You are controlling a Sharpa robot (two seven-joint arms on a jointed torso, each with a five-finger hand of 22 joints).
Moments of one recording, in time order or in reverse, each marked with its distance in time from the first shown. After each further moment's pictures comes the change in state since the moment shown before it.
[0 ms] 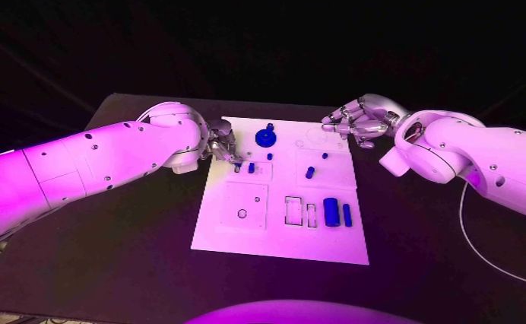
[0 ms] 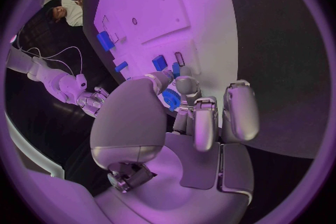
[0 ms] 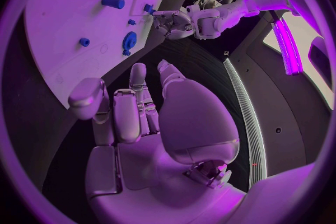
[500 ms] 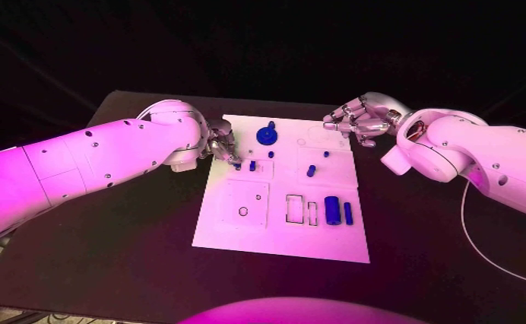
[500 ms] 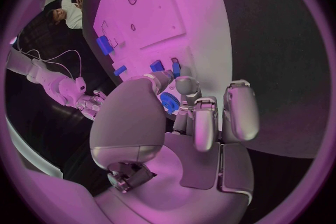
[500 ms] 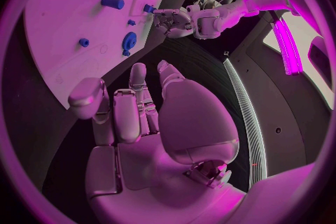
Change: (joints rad) left arm -0.001 -0.005 0.000 0.002 -0.006 0.034 -0.007; left_hand -0.008 -0.008 0.016 -0.016 0.002 0.002 0.002 0.000 -0.001 0.007 0.000 0.000 0.003 0.000 0.000 0.000 0.001 0.000 0.000 0.000 0.000 0.000; right arm 0.000 0.000 0.000 0.000 0.000 0.002 0.001; right_hand 0.005 0.005 -0.003 0.003 0.000 0.000 0.000 0.004 0.000 0.000 0.000 0.000 -0.001 0.000 0.000 0.000 0.000 0.000 0.000 0.000 -0.004 -0.001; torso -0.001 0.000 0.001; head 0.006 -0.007
